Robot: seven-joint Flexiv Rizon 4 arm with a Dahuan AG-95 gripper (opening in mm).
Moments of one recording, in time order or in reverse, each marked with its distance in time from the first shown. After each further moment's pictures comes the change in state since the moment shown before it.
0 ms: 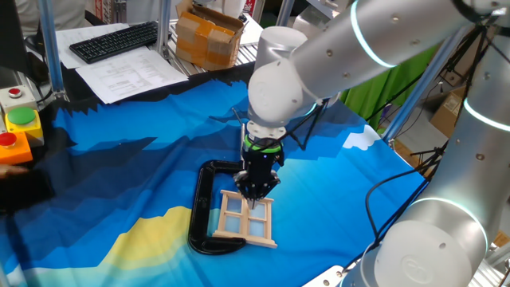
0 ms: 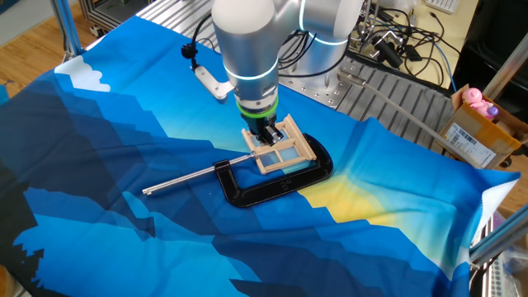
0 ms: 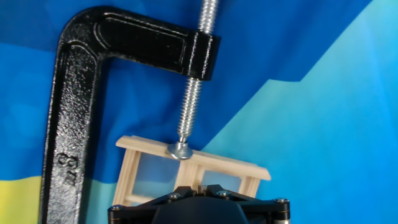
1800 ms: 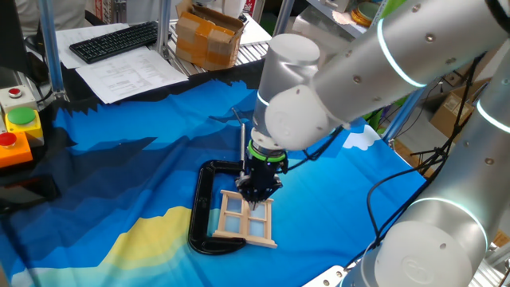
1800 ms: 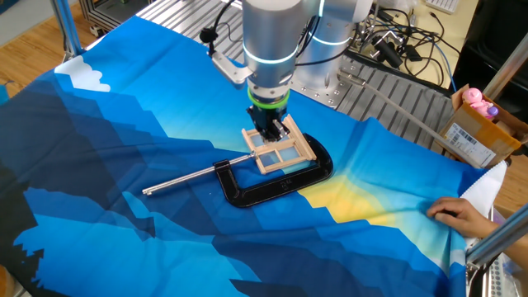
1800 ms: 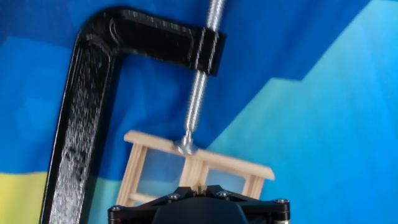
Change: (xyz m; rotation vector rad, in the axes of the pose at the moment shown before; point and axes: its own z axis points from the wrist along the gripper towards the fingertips) arm -0.005 0.001 0.008 0.003 -0.114 -0.017
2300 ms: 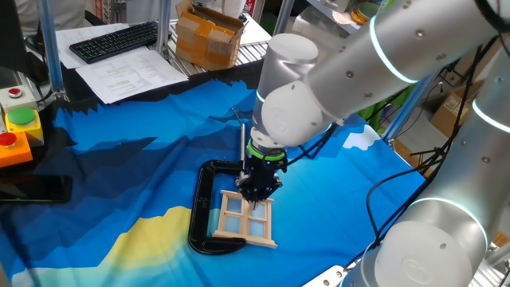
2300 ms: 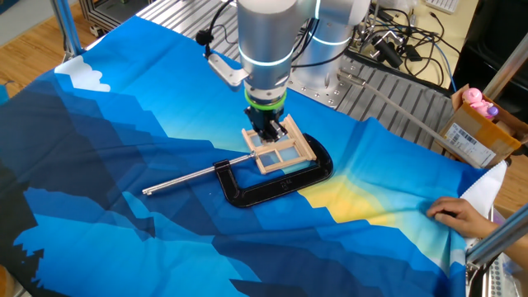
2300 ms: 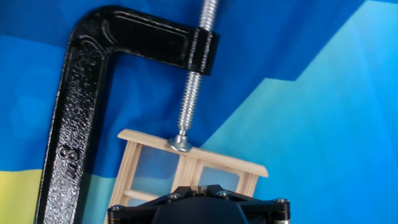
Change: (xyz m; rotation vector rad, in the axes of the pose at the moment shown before) arm -0.002 -0.006 0.003 -0.004 0.021 0.007
